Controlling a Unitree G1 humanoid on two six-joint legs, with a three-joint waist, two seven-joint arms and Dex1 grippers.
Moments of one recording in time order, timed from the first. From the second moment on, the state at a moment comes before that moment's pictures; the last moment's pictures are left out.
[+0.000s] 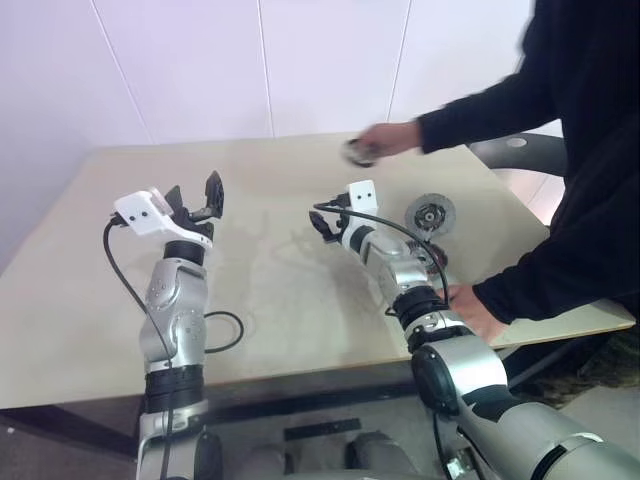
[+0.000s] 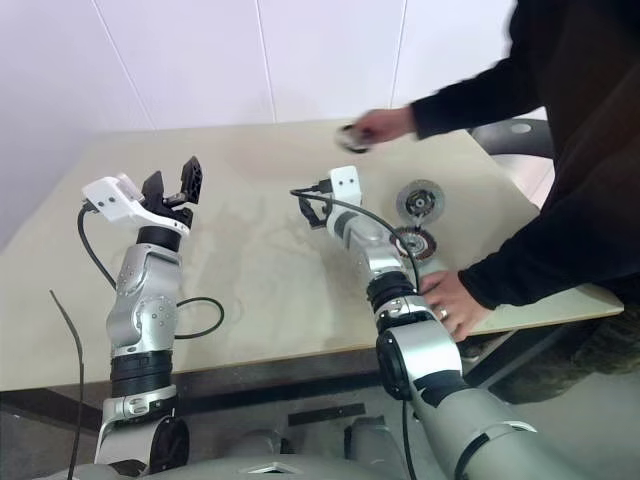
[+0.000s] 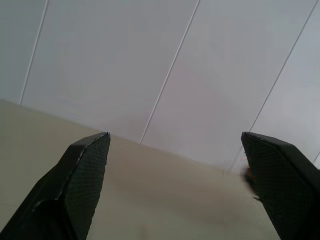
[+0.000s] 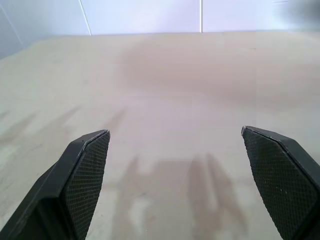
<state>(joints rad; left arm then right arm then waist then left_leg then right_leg) -0.37 0.08 0.30 -0.06 -0.47 0.14 -0.08 -0.91 0.01 -0.06 0.95 0.12 0.08 0.30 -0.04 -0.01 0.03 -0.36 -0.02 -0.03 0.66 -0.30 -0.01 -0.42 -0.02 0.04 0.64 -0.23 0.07</state>
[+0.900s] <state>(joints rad) -0.37 0.08 0.30 -0.06 -0.47 0.14 -0.08 -0.92 0.00 -0.06 0.97 0.12 0.06 0.30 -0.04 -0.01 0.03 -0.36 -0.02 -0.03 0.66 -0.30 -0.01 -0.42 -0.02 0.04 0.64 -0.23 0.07</state>
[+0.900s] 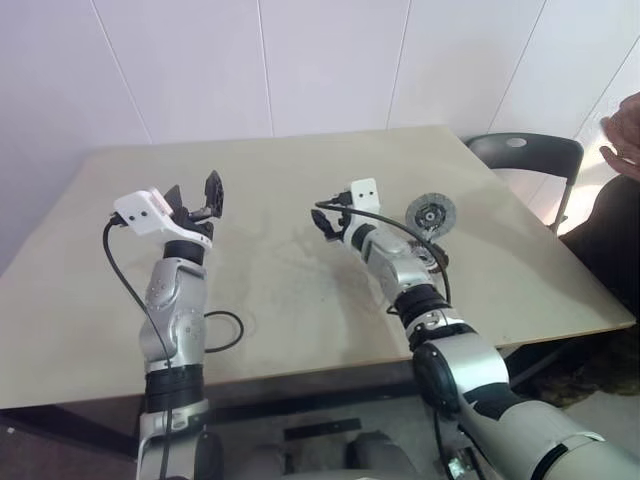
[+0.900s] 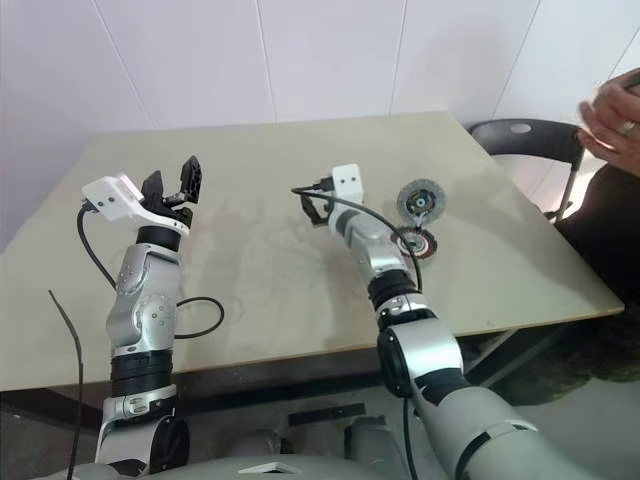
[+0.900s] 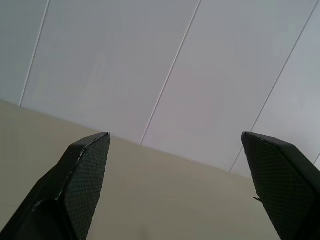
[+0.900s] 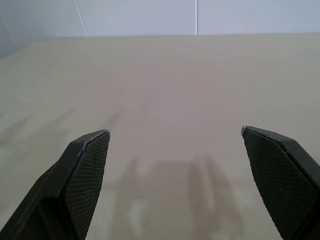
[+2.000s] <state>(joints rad) -0.30 0.11 0.29 -0.05 -0.42 0.14 -0.10 -0.63 -0.17 -0.05 0.58 -0.05 -0.26 0.09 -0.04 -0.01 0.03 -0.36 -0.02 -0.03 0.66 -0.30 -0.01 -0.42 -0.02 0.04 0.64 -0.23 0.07</state>
